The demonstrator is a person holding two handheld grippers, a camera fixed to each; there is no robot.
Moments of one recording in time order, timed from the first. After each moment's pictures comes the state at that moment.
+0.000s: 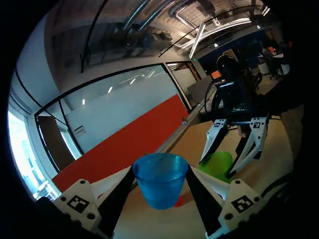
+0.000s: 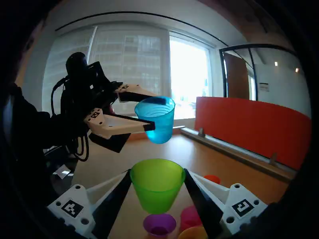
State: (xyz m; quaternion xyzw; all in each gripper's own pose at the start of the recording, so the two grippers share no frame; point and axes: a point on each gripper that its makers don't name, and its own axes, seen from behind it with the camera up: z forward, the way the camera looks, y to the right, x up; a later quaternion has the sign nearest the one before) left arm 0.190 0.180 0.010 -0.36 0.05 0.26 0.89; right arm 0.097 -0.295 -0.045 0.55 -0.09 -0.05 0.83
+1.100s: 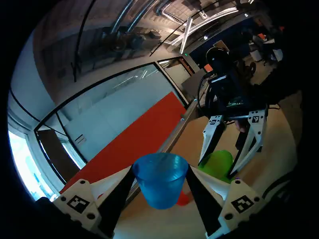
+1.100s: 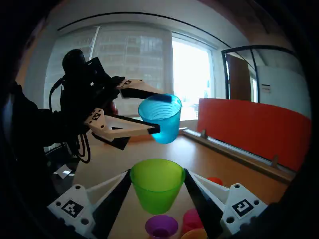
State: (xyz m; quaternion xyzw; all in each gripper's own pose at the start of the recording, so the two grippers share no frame) left arm 0.197 0.184 0.005 -0.37 0.07 0.32 0.87; right arm 0.101 -0.304 -0.048 0.55 -0.08 -0.05 0.83
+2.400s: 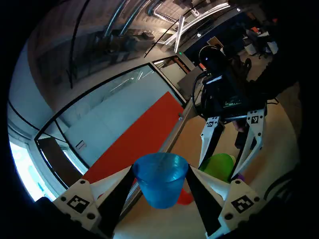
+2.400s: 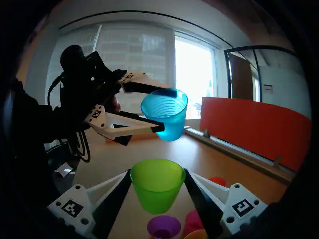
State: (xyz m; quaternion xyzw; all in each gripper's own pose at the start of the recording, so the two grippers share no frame) left arm 0.197 0.191 -0.002 -0.37 0.08 0.35 0.86; right arm 0.093 -0.311 -0.051 0.56 -0.08 -0.06 0.82
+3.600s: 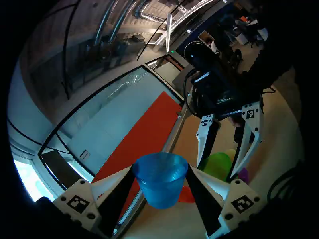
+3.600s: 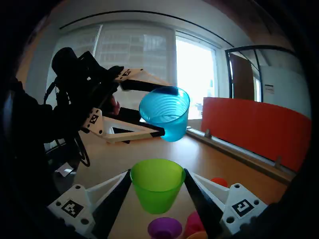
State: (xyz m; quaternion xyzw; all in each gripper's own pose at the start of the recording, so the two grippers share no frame) left arm 0.196 0.198 -0.008 -0.36 0.10 0.40 0.84; right arm 0.092 -0.316 -0.051 0.56 -0.08 -0.06 0.82
